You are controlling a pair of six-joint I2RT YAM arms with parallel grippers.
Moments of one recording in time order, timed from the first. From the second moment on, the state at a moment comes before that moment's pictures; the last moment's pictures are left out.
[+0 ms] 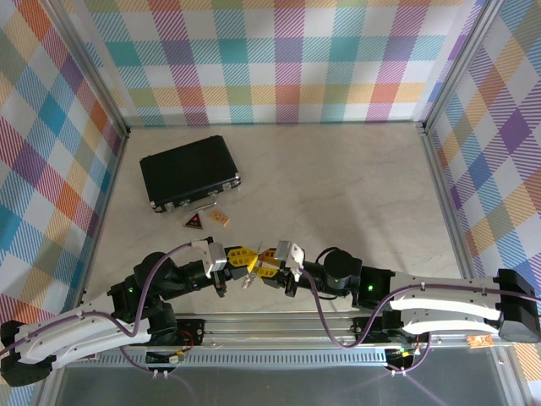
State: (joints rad) left arm -1.15 0.47 0.50 0.03 0.08 -0.01; right arm 1.35 0.95 0.55 0.32 0.06 -0.04
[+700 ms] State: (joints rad) left arm -1.15 0.45 0.49 0.02 0.09 -0.01; right arm 1.35 0.95 0.53 0.35 0.08 -0.07
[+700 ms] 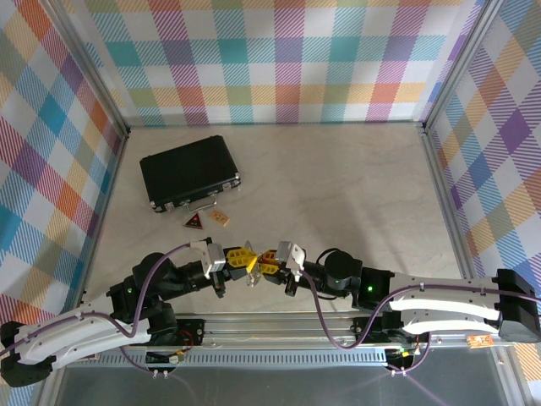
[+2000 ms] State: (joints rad) left arm -1.15 0.49 0.49 -0.04 0.11 0.00; right arm 1.35 0.87 0.54 0.23 0.12 -0.17
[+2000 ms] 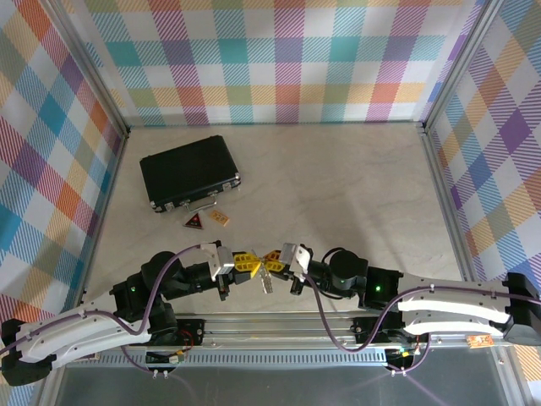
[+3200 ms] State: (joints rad) left arm -1.15 0.50 0.49 -0.08 0.02 0.01; right arm 1.35 0.93 0.67 0.07 0.25 -0.22
